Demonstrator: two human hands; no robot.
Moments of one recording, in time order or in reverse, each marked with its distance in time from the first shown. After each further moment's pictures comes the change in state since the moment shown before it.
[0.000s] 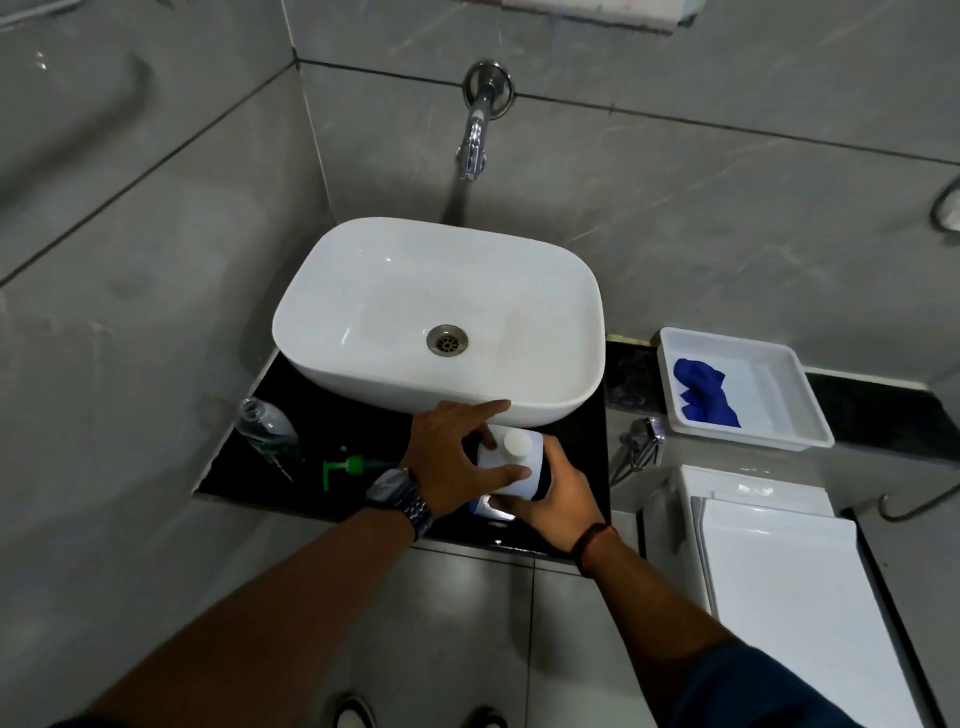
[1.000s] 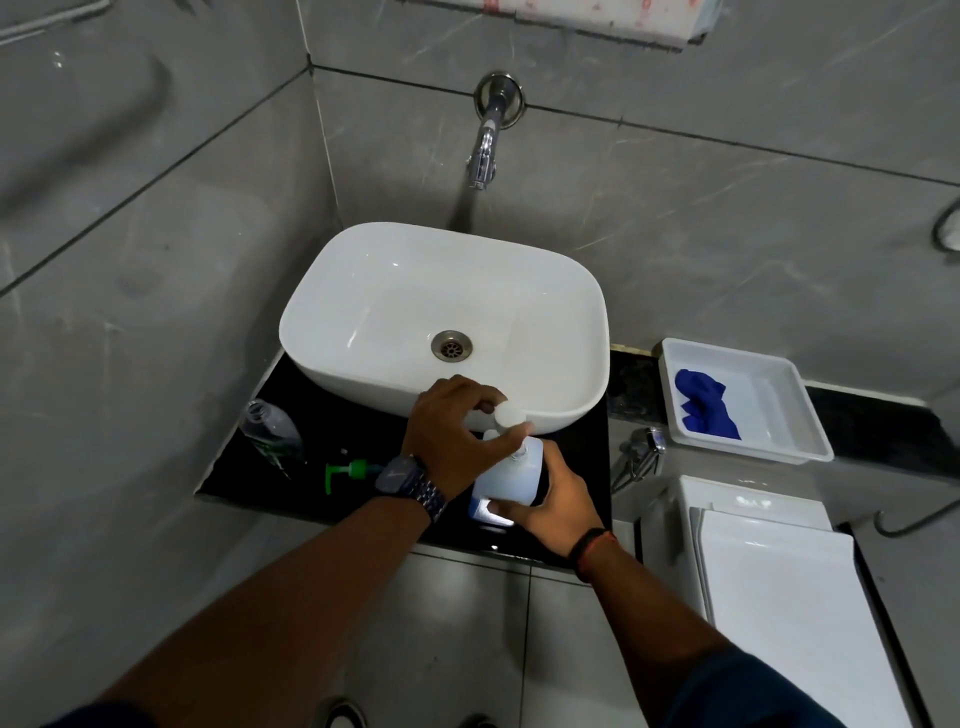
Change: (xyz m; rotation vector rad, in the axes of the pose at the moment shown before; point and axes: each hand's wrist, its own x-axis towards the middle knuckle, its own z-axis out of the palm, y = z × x) left_hand 0.021 -0.001 -0.004 0.007 0.303 0.034; right_hand 0.003 -0.010 0.002 -0.051 -0.013 -0.007
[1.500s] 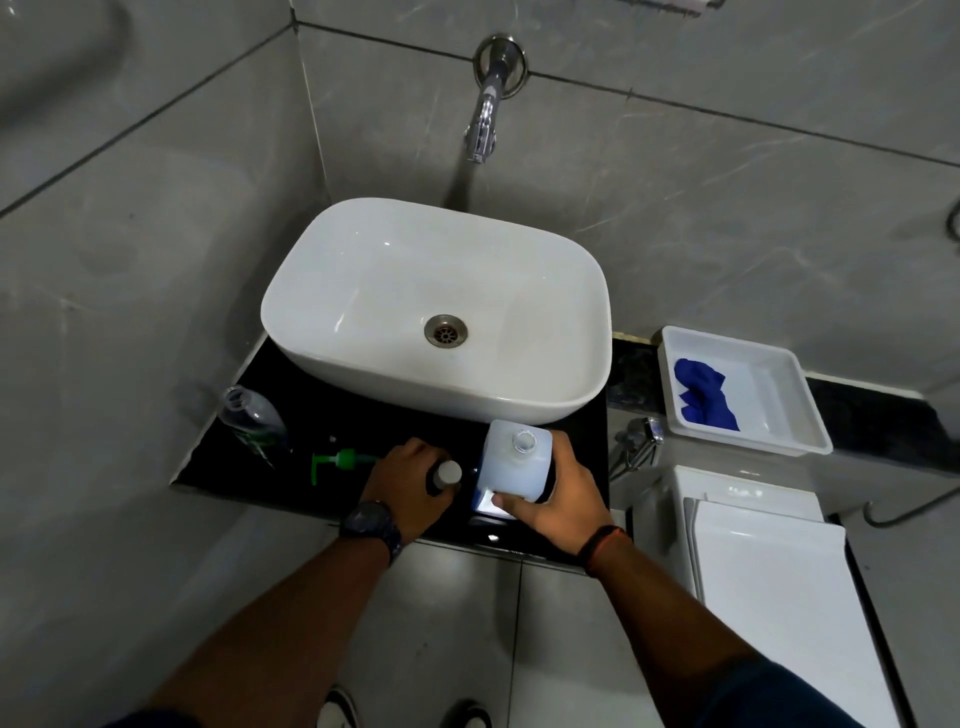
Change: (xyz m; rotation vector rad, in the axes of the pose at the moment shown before) left_hand -0.068 -0.079 0.016 0.212 -0.395 -0.236; right_hand 0.004 0.014 -0.007 -0.082 0.042 -0.040
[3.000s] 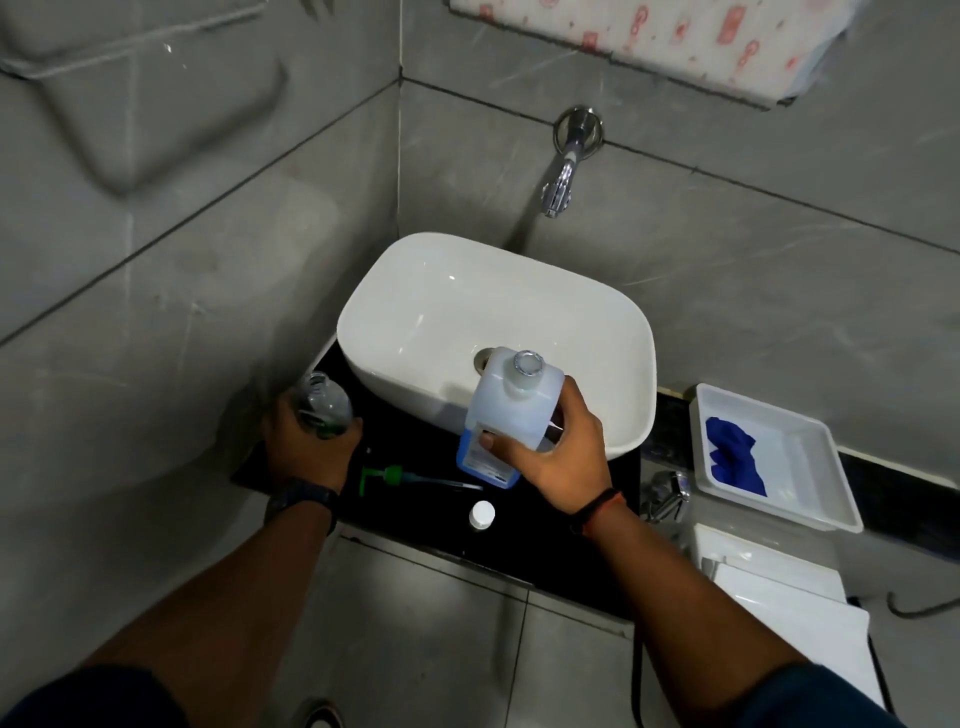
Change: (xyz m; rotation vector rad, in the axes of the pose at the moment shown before) left_hand 0.011 -0.085 -0.100 -0.328 0.820 -0.564; right_hand 0.040 -0.126 0.013 0.151 0.075 -0.295
